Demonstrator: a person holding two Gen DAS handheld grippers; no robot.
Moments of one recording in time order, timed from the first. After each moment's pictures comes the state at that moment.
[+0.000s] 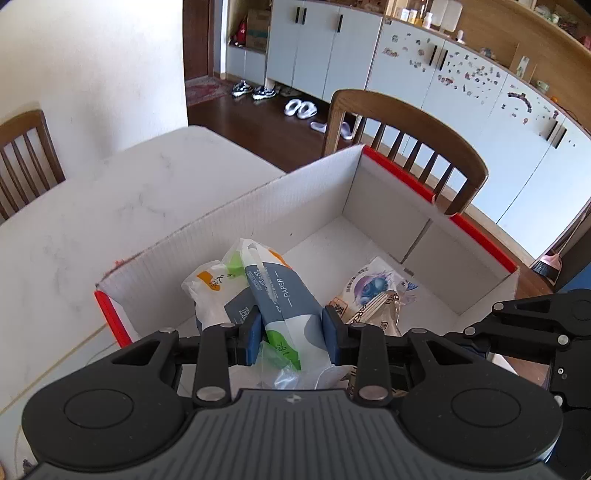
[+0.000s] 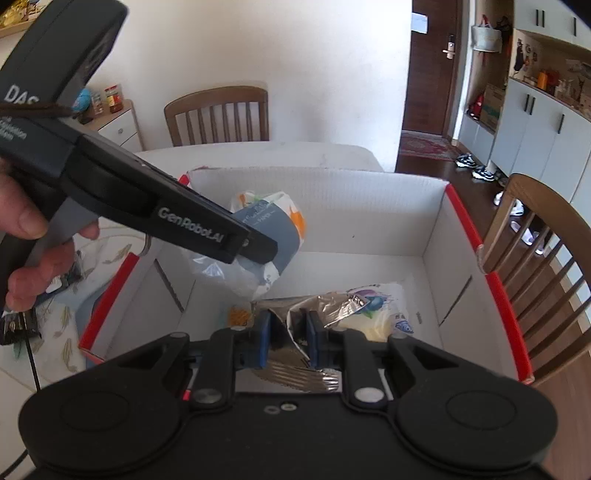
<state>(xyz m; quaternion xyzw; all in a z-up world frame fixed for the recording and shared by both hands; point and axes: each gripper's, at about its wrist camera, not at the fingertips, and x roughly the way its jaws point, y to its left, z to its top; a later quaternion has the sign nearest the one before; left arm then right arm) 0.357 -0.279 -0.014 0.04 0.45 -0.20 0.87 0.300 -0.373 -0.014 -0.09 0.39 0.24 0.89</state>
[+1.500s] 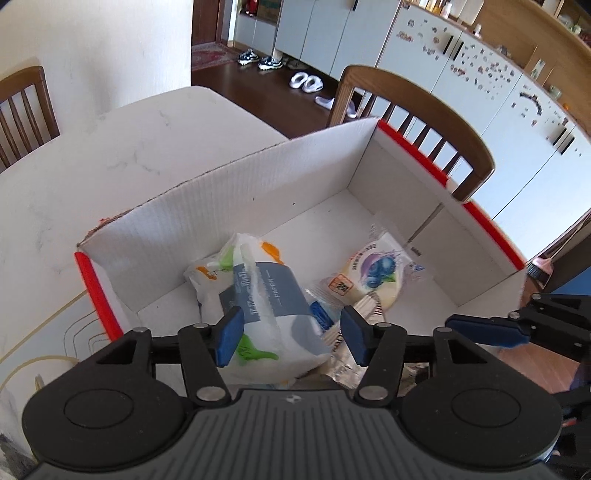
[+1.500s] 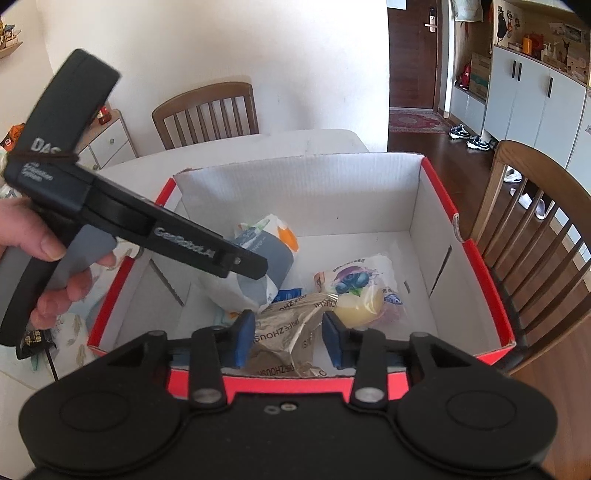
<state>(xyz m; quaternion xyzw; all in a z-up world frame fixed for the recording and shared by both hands) 0.364 -0.270 -0.025 0.00 0.50 -0.20 0.84 0.294 -0.400 -0.001 -0.04 0.41 0.22 0.88</state>
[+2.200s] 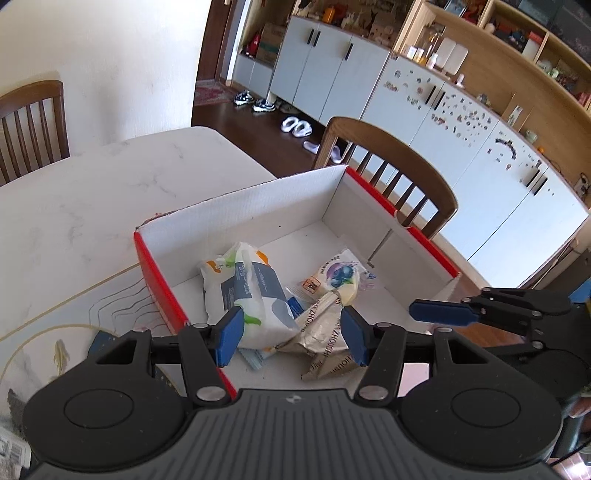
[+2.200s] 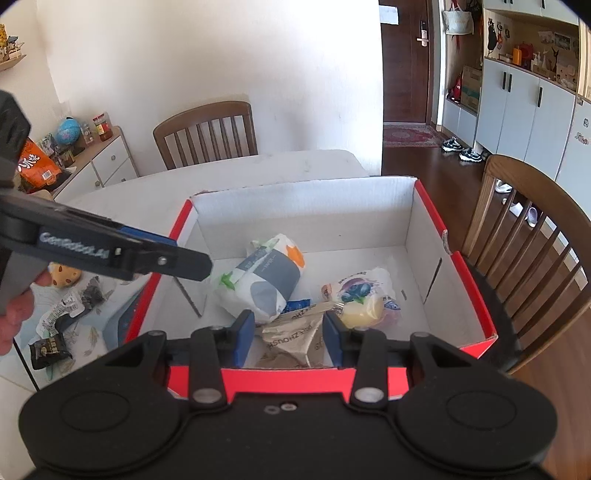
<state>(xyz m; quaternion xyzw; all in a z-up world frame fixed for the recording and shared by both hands) 0.296 -0.233 0.023 -0.06 0.44 -0.21 0.87 0.272 -0.396 0.023 -0.03 0.39 0.22 0.89</state>
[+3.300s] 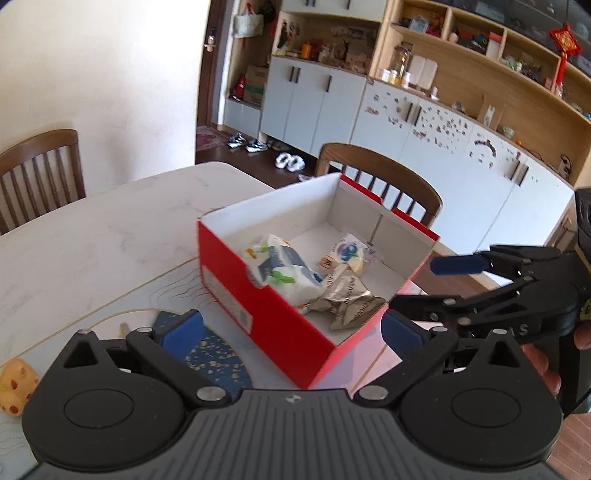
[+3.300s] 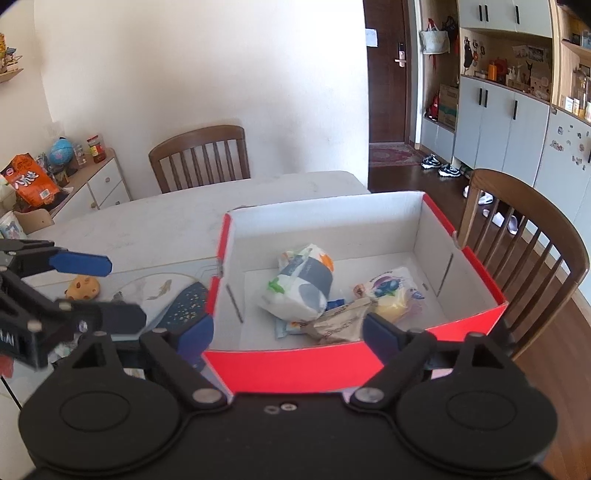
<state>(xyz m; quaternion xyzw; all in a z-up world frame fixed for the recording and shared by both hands) 0.201 -0.164 0.039 -0.01 0.36 -0.22 0.91 0.213 -0.350 0.037 -0.02 0.35 0.18 0.92</state>
